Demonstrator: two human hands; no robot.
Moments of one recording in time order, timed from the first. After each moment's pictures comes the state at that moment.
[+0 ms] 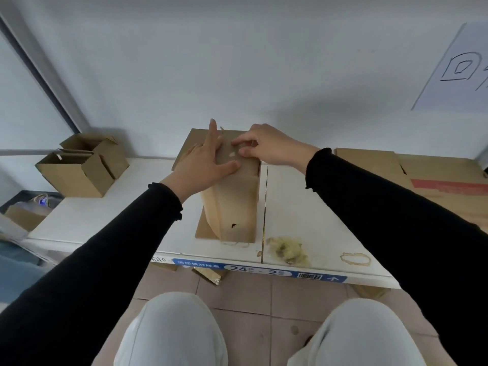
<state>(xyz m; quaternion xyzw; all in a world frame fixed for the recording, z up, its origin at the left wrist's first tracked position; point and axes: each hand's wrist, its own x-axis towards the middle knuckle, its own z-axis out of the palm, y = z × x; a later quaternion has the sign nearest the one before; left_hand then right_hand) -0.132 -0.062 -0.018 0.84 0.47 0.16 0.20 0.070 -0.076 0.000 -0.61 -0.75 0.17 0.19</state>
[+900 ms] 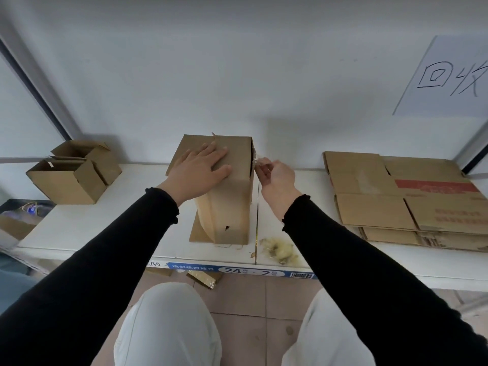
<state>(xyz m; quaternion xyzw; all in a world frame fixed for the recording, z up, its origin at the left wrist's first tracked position) -0.130 -0.065 -0.018 0.88 0.46 0.07 0.12 0.049 -0.108 -0.058 -0.38 0.02 0.50 0.78</state>
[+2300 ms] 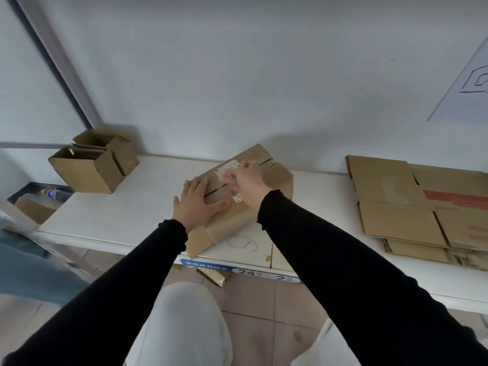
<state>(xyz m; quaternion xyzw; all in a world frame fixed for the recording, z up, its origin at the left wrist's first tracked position) -0.182 -0.036 -0.144 0.76 0.59 0.12 0.23 -0.025 -0.048 -0.091 -0.61 -0.26 0.53 0.54</state>
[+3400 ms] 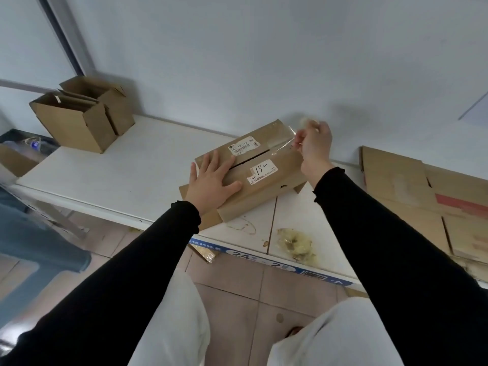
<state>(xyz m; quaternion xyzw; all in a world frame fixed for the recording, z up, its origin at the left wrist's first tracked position) -0.156 -0.038 -0.173 0.81 0.54 0.12 0.21 0.088 -0.032 -0.095 -0.62 -0.29 0.30 0.66</state>
